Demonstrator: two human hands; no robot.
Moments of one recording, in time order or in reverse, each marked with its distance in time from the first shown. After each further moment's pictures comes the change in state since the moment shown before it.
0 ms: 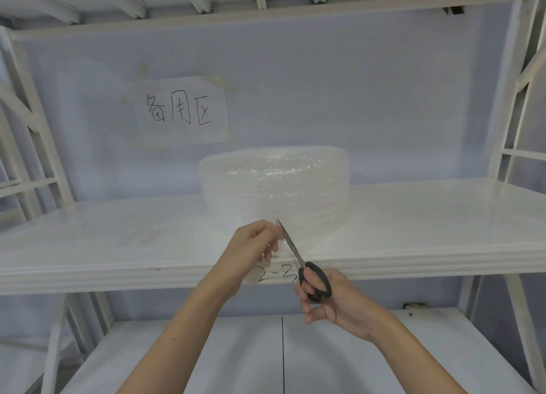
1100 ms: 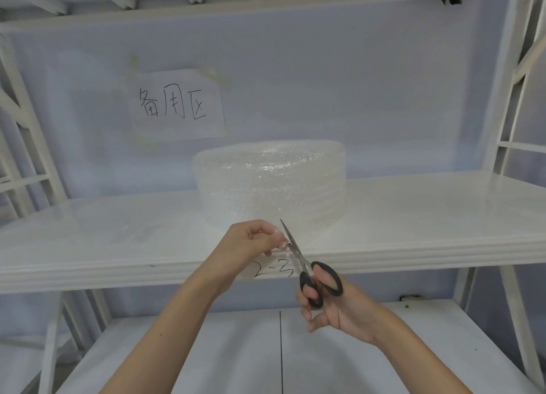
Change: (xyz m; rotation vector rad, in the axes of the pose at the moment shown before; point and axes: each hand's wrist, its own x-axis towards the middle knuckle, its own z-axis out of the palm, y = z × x) left_hand 0.000 -0.005 -0.007 -0.015 -0.102 -0.004; right_hand -0.011 0.006 -0.007 0.143 -0.132 0.079
